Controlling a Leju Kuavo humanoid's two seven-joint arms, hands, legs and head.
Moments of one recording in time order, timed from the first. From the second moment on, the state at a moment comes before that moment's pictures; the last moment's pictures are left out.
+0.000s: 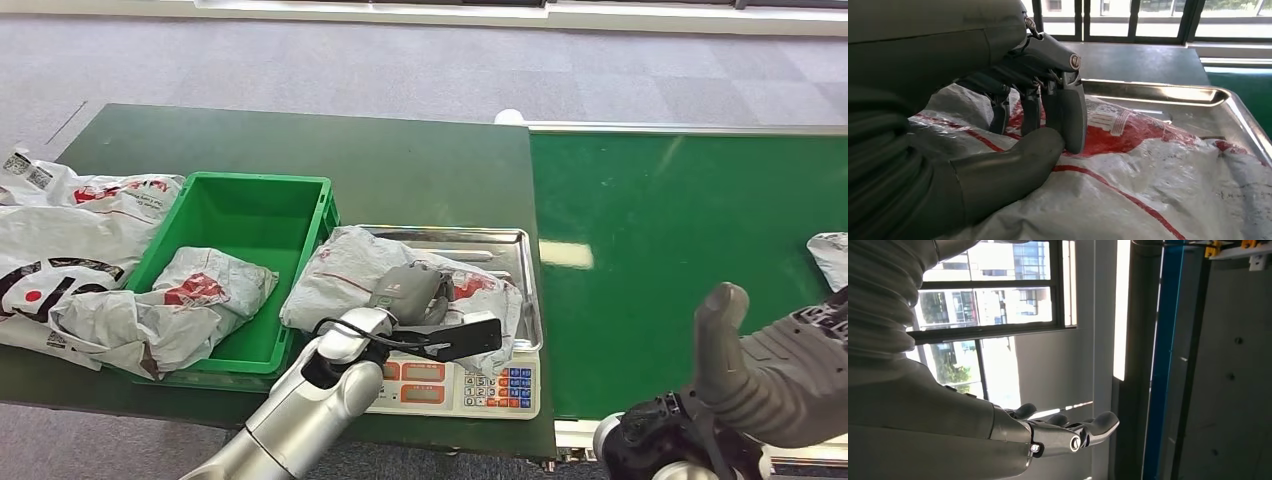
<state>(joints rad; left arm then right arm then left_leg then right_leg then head) -0.53 -0.26 -0.68 -0.95 -0.96 -0.13 0.10 0.03 0.07 0.27 -2.18 0.33 -0.70 -0.70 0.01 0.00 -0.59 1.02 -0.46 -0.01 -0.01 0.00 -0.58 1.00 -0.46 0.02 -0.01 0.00</state>
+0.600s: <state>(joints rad) -0.62 -0.33 -0.68 -0.76 -0.97 0.00 0.10 0.03 0.09 0.24 -2.19 0.32 -0.70 -0.70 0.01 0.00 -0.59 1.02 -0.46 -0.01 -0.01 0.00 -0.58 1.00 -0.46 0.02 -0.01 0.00</state>
